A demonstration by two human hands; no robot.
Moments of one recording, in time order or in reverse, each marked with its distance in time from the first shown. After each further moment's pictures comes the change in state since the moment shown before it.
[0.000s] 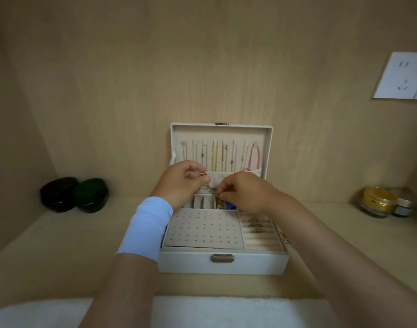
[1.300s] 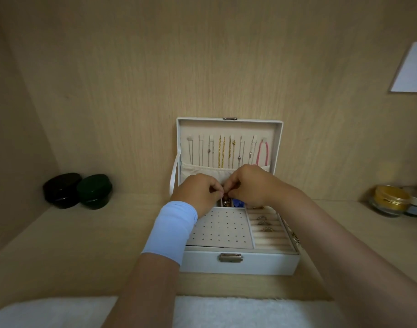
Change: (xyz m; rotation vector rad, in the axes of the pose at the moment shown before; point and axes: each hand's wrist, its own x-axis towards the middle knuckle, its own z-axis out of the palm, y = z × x) left_hand 0.000 -0.010 0.025 0.477 -0.150 0.005; right_hand 0.017 0.003 0.001 0.032 -0.033 0.011
